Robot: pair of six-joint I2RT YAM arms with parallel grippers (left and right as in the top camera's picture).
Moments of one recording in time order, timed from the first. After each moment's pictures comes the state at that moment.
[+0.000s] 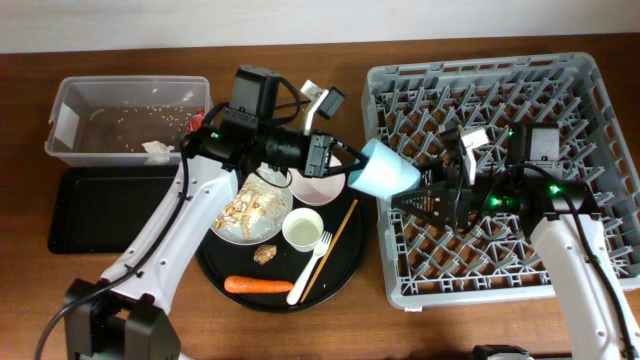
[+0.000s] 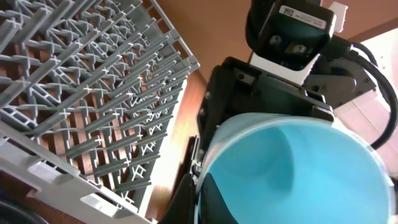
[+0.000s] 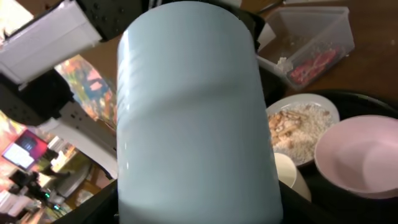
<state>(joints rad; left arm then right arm) -0.38 1.68 1.43 -0.56 1.20 -0.23 -0.05 1.31 1.04 -0.76 -1.42 -0.34</state>
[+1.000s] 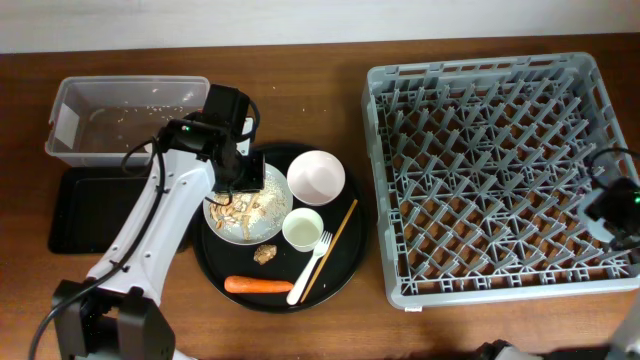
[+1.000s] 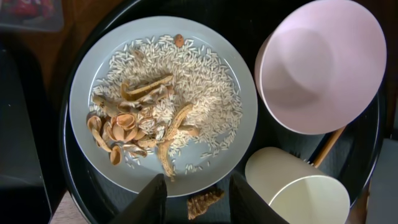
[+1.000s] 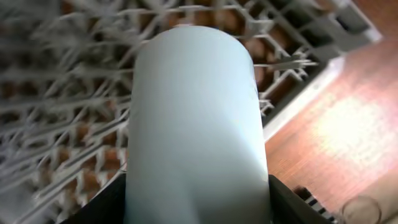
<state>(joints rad) -0.26 1.68 1.44 -1.08 0.04 -0.24 -0.69 1.41 1.44 -1.32 -0.03 0.12</state>
